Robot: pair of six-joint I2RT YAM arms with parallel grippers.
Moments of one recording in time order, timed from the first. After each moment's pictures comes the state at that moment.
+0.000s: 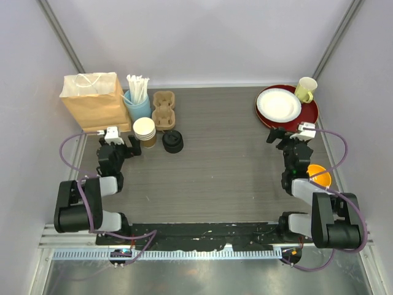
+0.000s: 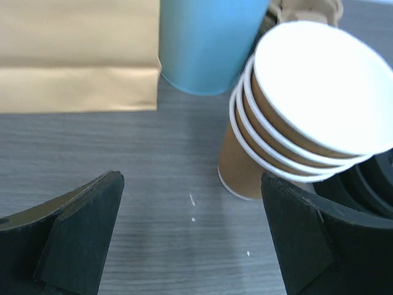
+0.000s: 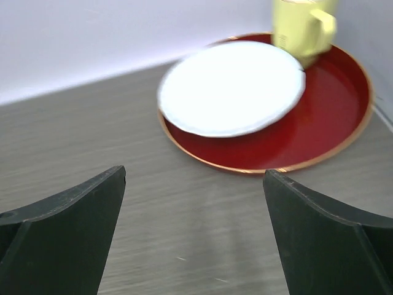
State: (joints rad) left arm 0.11 1.42 0.27 0.95 0.16 -0.11; right arm -0.04 1.24 0.27 0.95 0.12 0.18
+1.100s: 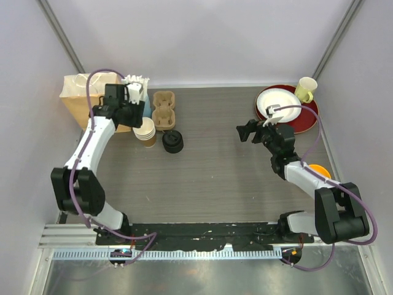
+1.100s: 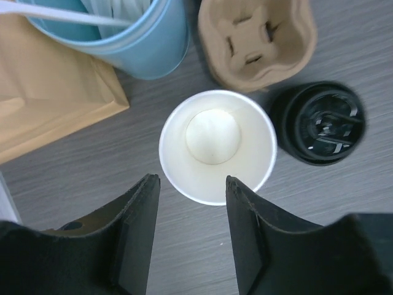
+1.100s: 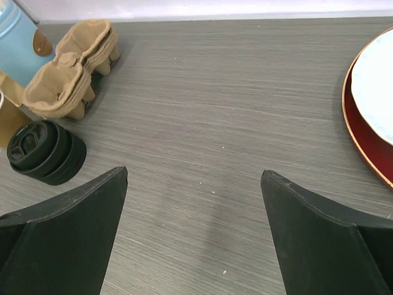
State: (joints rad) left arm -0.07 1.51 1.38 -0.64 0.13 0.17; right arm 0.18 1.28 0.55 0.59 -0.22 0.24
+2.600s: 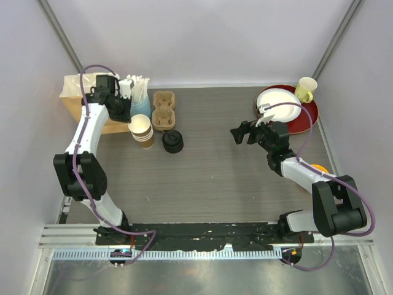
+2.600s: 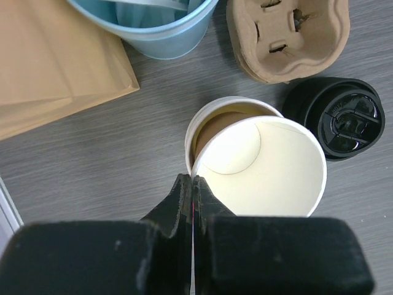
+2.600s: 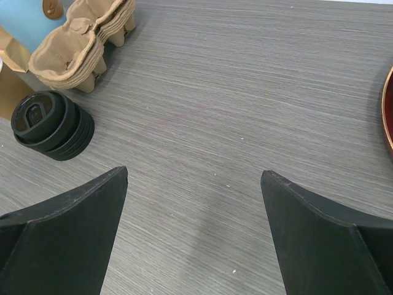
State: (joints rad) left arm 0.01 1.71 1.61 -0.85 0.16 0.18; right arm 0.23 1.34 0.60 0.54 -0.27 0.17
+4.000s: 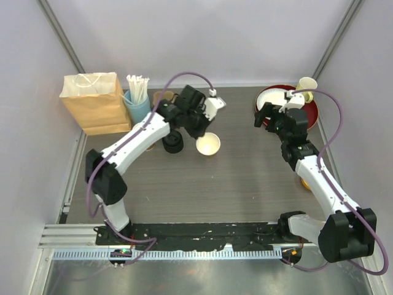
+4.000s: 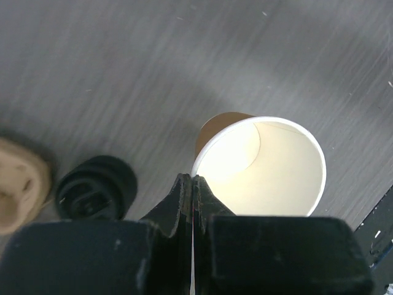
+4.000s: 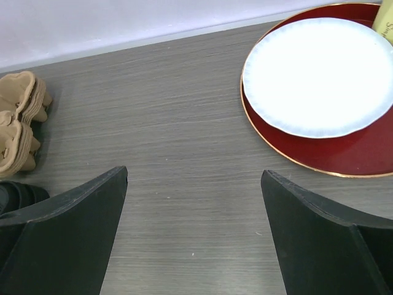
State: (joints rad) left arm -0.67 1.73 1.76 -0.86 0.17 0.23; right arm 0.16 1.14 0.83 0.06 0.05 0.26
